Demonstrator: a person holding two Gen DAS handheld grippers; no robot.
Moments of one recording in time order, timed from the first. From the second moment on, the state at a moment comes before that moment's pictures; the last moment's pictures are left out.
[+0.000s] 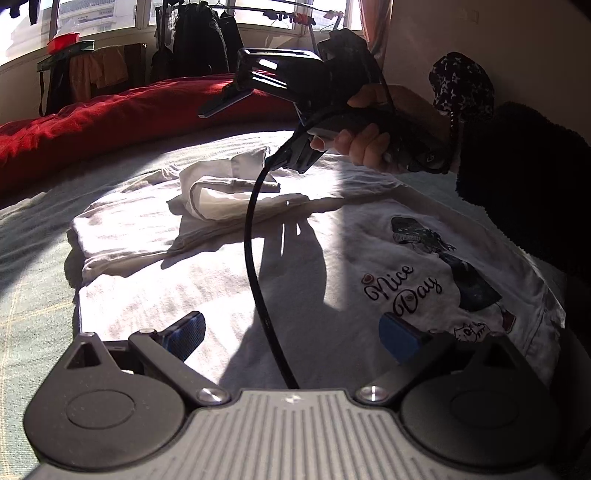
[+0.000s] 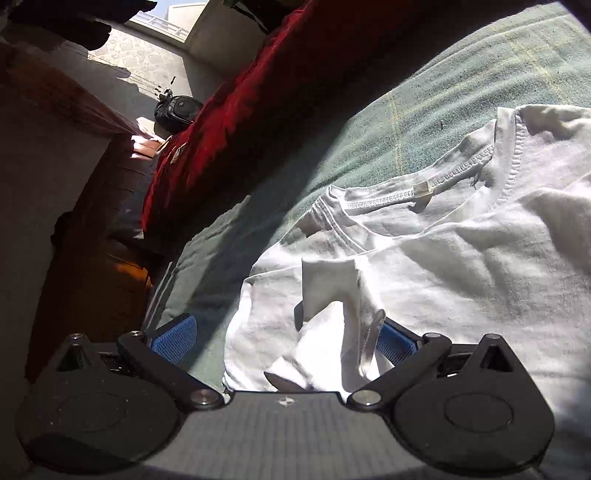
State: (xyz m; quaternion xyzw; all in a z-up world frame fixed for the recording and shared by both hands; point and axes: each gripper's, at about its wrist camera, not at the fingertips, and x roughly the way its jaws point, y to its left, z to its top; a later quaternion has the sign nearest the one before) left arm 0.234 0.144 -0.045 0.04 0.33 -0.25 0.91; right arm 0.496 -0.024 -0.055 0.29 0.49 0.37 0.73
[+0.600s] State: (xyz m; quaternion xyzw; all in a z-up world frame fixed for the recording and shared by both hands) left arm 0.230 0.148 -0.041 0.04 0.33 -0.25 0.91; right arm 0.478 0.035 -0.012 0.22 0.46 0.43 0.74
